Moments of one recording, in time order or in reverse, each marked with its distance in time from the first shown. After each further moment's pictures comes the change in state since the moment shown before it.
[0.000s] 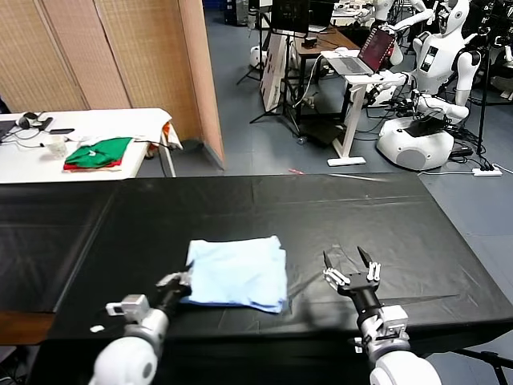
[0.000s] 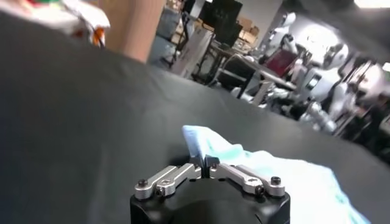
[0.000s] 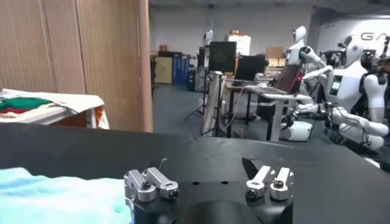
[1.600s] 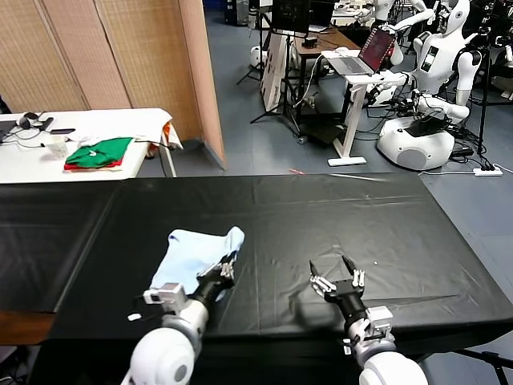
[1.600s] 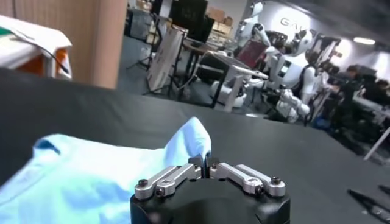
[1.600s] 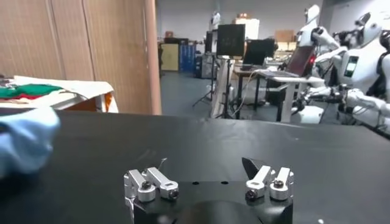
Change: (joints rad) left arm -0.122 -0.121 0.296 -0.092 -0.102 0.107 -0.189; right arm 0.009 -0.014 -0.060 -0.004 0.144 -0.108 -0.004
